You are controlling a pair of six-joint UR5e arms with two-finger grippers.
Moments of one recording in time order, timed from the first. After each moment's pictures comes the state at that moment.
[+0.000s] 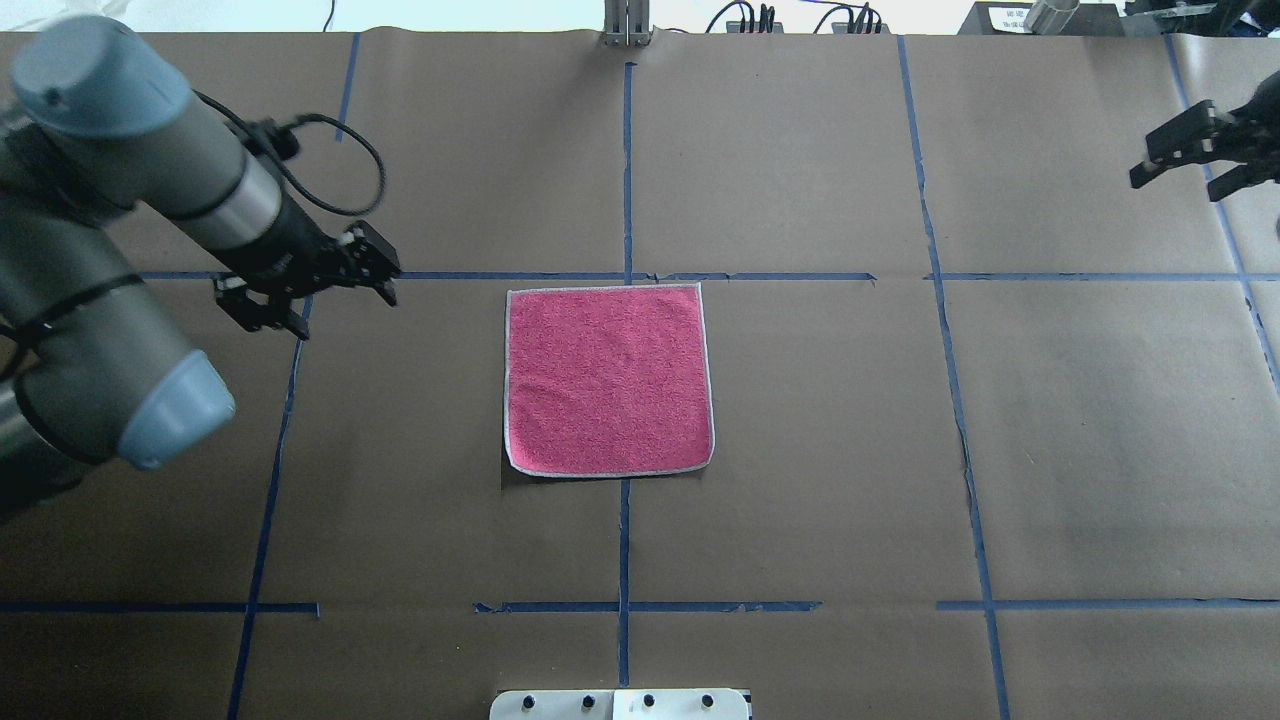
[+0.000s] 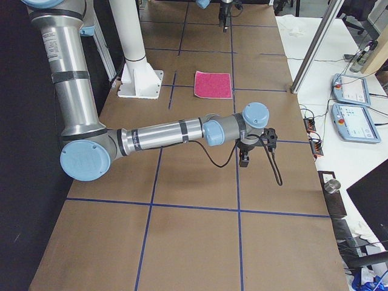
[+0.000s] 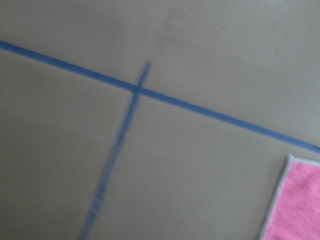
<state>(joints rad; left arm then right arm) -0.77 -2.02 -1.85 -1.57 -2.18 -1.40 1.26 -1.32 1.67 -1.43 2.40 0.66</state>
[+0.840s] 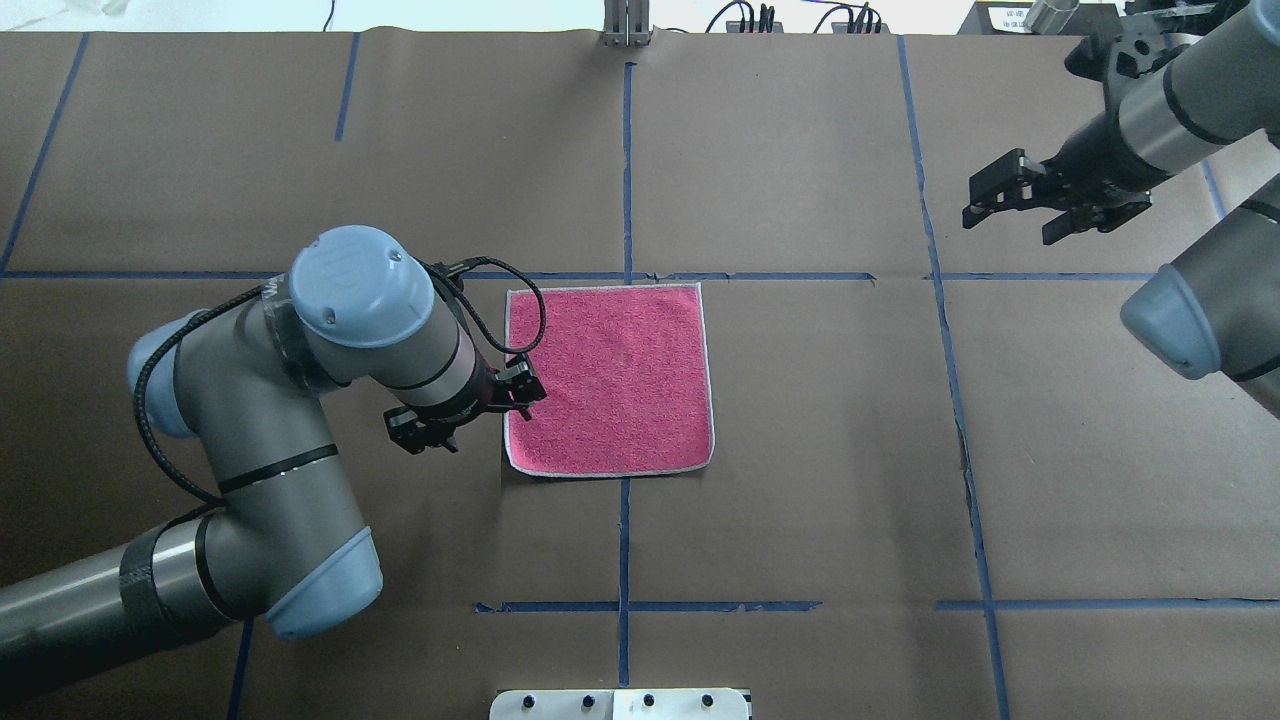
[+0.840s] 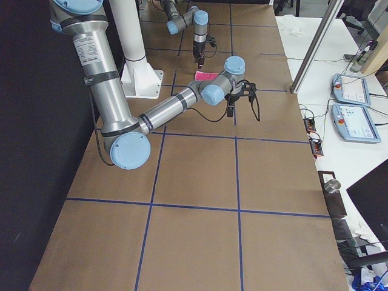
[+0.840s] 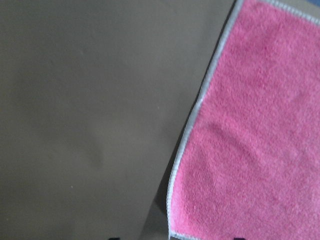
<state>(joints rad) -0.47 -2.13 -1.79 -1.59 -1.95 -1.67 1.00 -1.26 1.80 -1.35 2.27 1.02</state>
